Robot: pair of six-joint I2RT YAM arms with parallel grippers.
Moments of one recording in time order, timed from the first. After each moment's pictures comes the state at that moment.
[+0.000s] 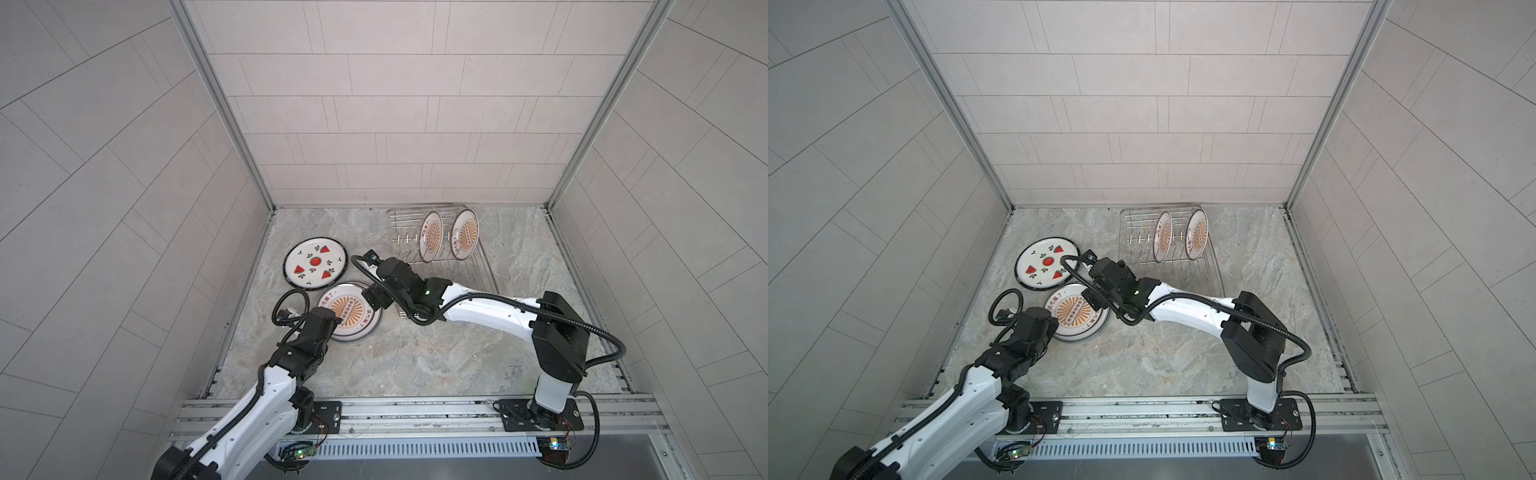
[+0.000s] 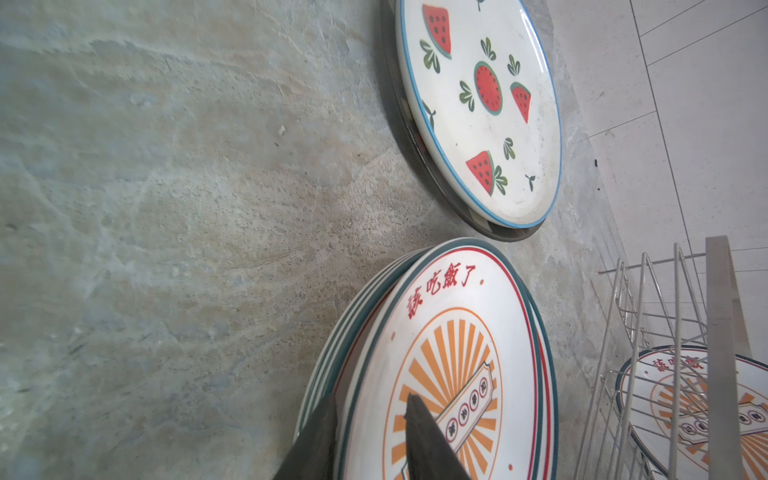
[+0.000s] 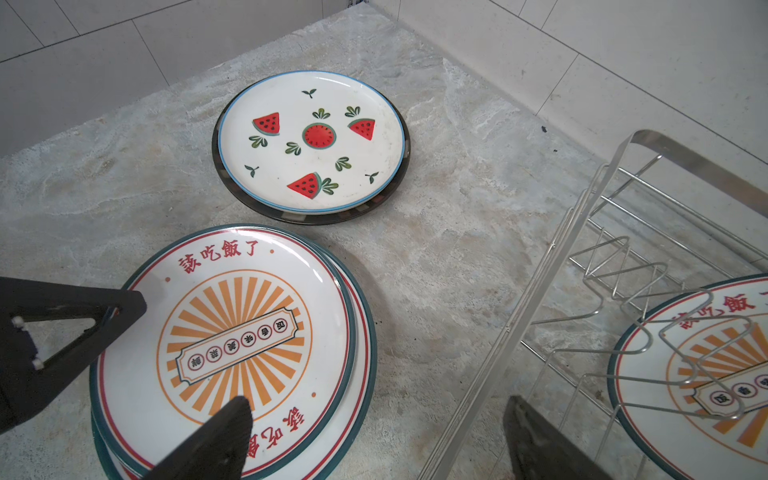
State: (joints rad) left arm -0.39 0.73 0.25 -0.35 -0.42 -1.31; right arm 0.97 1.81 1.36 -0.20 0.26 0.08
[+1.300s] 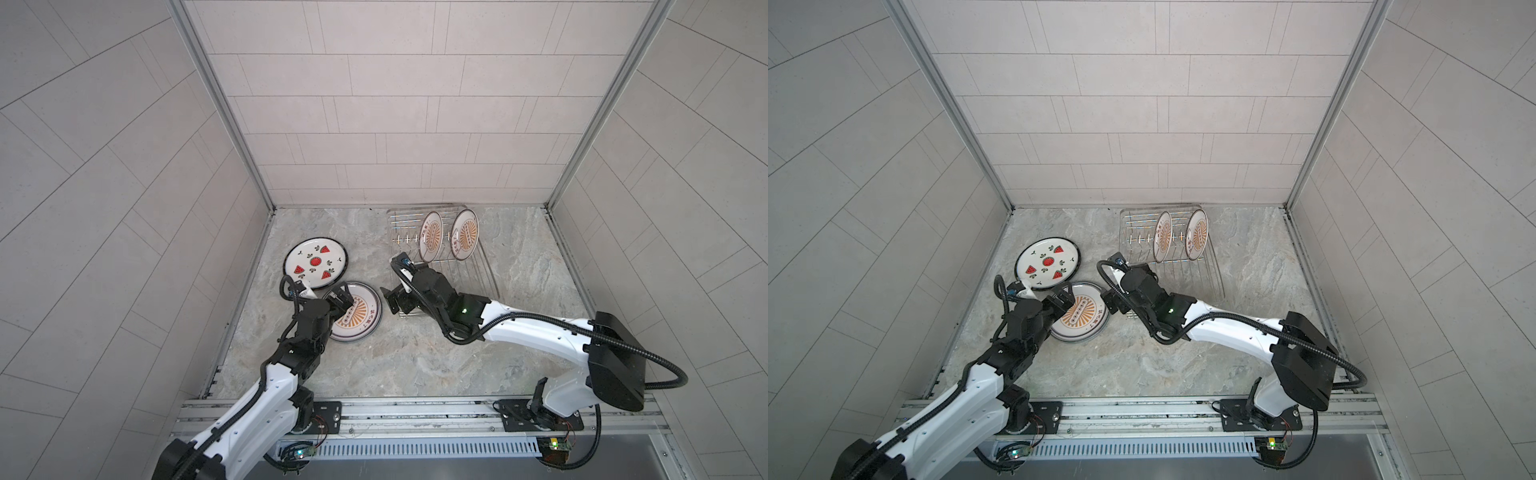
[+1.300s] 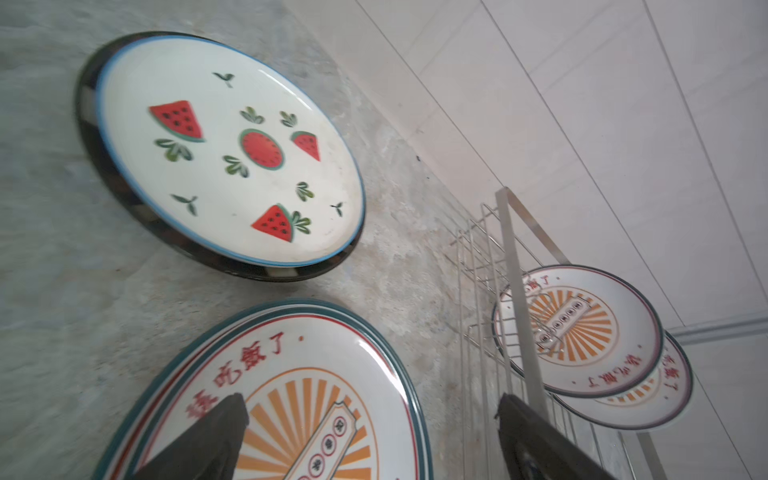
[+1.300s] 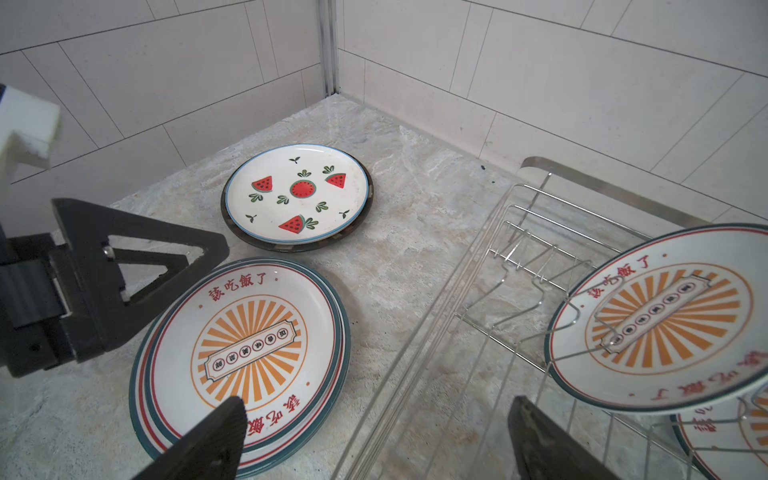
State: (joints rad) left arm -0.39 0.79 0.24 0.18 -0.25 -0.86; right arm 0.96 1.47 0.99 0.04 0.32 0.12
